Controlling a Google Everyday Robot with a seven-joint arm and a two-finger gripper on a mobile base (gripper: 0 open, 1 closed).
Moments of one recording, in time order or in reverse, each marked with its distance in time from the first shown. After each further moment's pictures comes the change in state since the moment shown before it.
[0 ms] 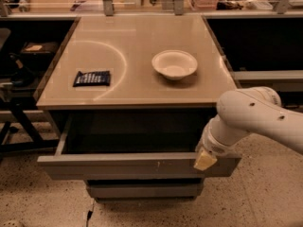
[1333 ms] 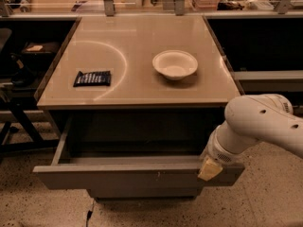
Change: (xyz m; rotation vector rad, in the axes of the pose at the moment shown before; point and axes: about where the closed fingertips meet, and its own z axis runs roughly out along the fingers) arm 0.016 0.026 -0.008 -0.032 0.008 0.057
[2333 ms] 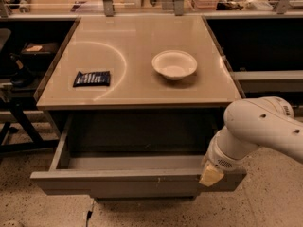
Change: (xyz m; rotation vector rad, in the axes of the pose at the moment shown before) arm 0.008 0.017 -0.003 -0.017 0.031 0.028
